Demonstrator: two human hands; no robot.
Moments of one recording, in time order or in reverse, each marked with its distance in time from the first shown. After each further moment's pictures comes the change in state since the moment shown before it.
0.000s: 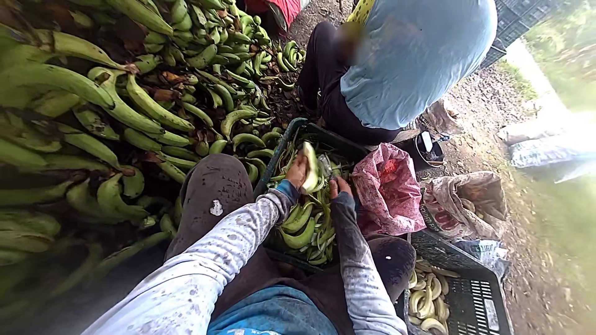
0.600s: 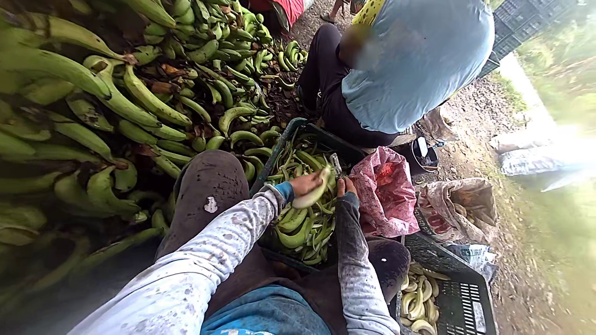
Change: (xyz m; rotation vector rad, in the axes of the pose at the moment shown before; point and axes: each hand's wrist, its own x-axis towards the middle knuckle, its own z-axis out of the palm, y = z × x) left_hand -0.003 -0.002 -0.006 0.410 -0.562 0.059; right_hand 0.002 0.003 -0.014 0.085 0.096 0.077
